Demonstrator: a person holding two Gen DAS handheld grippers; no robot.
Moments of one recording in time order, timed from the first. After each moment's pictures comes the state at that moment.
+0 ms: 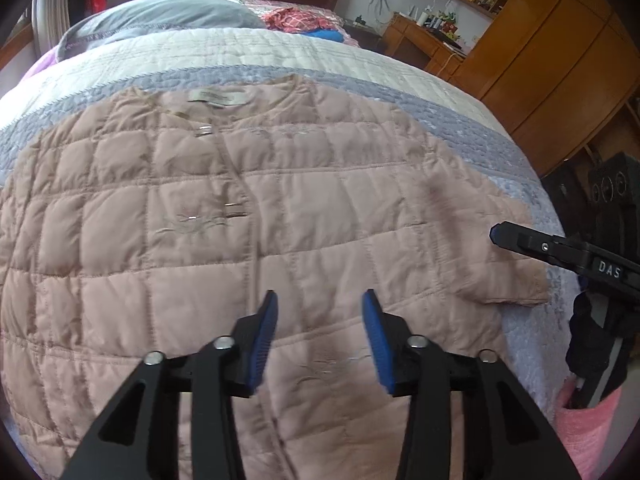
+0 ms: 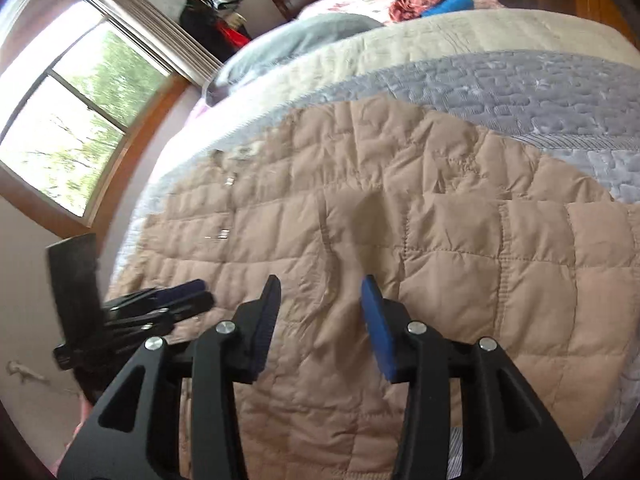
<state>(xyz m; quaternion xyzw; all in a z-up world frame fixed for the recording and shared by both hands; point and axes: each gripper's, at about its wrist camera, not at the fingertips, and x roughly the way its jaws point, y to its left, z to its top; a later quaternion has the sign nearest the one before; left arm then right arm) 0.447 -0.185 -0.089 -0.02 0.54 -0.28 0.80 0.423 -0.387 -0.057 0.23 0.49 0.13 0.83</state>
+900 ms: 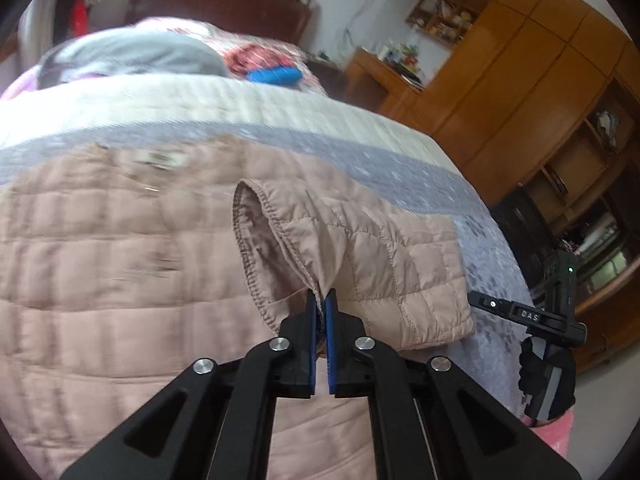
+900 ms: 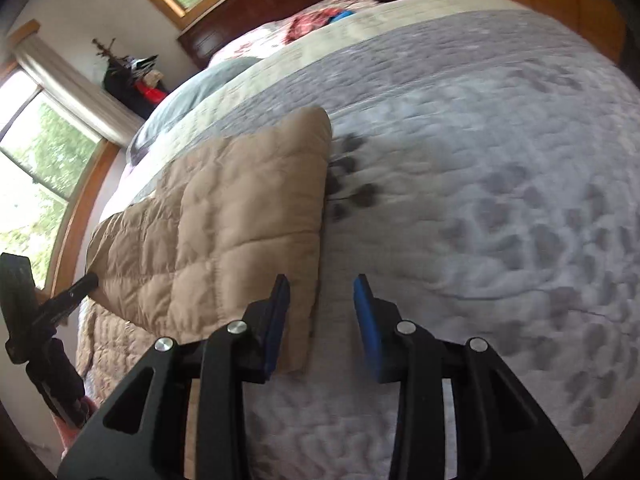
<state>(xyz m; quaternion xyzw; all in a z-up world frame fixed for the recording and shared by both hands) 0.427 -0.199 -0.038 -0.06 0.47 -0.32 0.82 0.328 -0.493 -0.076 0.28 0.47 -0.02 0.84</state>
